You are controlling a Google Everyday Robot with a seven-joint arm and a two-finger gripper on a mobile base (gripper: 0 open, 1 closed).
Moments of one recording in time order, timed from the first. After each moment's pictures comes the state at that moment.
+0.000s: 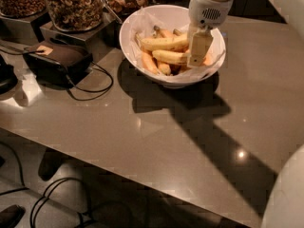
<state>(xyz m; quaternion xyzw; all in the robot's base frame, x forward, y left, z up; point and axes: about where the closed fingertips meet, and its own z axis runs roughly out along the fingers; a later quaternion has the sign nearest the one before) 0.609 -0.124 0.938 -0.66 0.75 -0.02 0.11</state>
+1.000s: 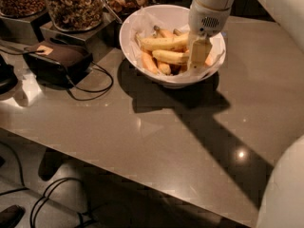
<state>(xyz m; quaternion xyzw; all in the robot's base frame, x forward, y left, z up) 0.609 -0.126 0.917 -0.66 0.75 0.00 0.09</state>
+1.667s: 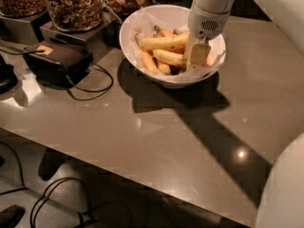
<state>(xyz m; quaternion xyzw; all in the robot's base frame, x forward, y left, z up) 0.608 -0.125 0.910 -0.66 0.74 0.00 0.09</state>
